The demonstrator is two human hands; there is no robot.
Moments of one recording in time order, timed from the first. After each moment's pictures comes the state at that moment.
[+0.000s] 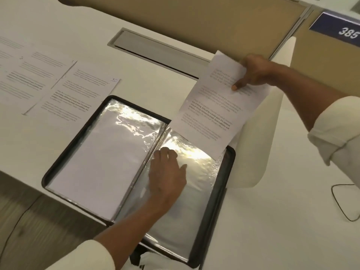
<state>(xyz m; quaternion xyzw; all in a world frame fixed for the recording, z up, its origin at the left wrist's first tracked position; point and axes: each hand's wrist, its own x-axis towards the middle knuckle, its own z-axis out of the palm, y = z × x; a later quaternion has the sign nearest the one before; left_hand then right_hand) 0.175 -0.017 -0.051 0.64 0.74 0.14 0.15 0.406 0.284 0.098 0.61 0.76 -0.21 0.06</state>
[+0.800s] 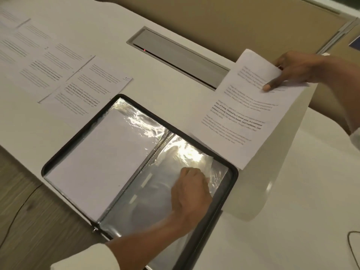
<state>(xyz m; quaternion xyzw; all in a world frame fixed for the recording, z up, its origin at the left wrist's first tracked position) 0.263 -0.005 -0.031 0.57 0.76 0.15 0.26 0.455 0.359 0.115 0.59 0.74 -0.32 0.10</state>
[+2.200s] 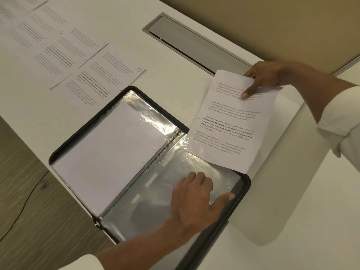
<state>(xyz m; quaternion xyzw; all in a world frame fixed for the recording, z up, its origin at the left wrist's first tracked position) 0.257 -0.007 -0.058 0.62 0.74 0.22 0.11 0.362 0.401 0.027 0.49 0.75 -0.40 0.19</state>
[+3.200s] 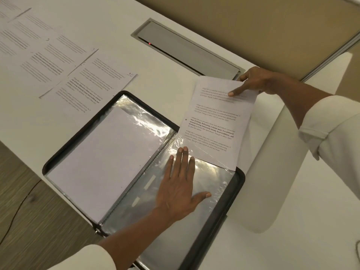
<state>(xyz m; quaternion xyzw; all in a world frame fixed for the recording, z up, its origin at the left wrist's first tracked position) 0.207 -0.004 -0.091 0.72 0.68 0.02 0.12 0.375 0.385 0.011 0.59 0.66 -0.45 0.07</state>
